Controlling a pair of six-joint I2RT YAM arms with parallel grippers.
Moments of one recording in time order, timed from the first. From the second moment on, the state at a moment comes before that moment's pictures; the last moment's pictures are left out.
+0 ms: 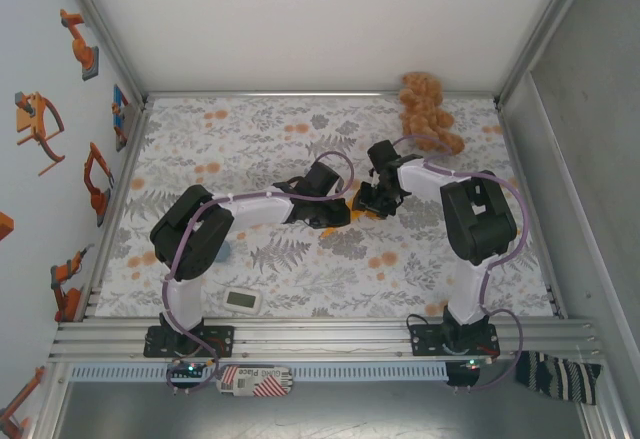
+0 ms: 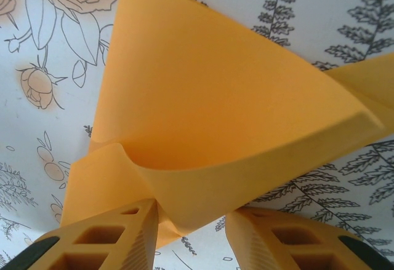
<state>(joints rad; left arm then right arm) -0.87 1.93 1.19 -0.22 0.26 -0.75 0.42 1.95 1.19 -0.62 -0.32 0.61</state>
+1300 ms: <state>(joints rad) -0.85 1.97 1.19 -0.25 0.22 -0.74 0.42 1.95 1.20 -0.62 -0.32 0.61</state>
